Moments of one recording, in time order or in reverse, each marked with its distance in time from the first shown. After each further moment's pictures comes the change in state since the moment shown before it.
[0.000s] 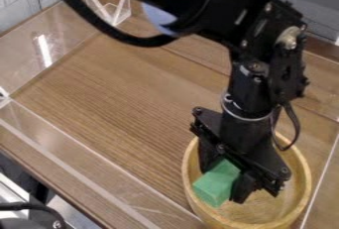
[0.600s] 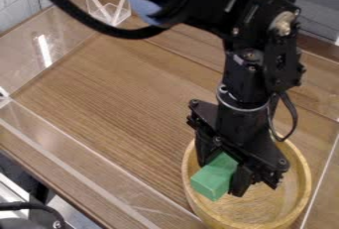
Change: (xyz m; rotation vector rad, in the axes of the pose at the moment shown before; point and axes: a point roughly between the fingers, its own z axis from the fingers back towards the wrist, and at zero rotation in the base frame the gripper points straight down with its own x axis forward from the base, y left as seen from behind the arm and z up) arm -0.001 0.002 0.008 -0.009 -0.015 0.001
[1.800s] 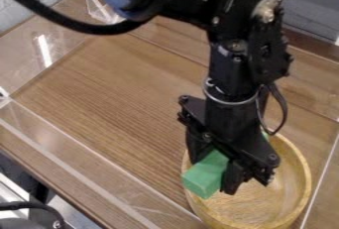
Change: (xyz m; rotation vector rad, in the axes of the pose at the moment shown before) arm -0.008 0.004 0.009 -0.023 -0.012 -0.005
